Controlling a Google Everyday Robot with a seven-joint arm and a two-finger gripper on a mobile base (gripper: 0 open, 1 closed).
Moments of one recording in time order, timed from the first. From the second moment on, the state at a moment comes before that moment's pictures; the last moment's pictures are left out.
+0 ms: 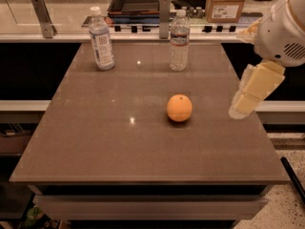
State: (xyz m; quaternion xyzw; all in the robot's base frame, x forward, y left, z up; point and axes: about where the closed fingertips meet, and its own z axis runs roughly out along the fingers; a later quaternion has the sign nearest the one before) arm 0.468 -0.171 0.987 -0.60 0.76 -0.01 0.25
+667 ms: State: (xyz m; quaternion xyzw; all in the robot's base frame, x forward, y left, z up) arm 0.508 -0.125 0.985 -0.53 0.77 0.04 0.36
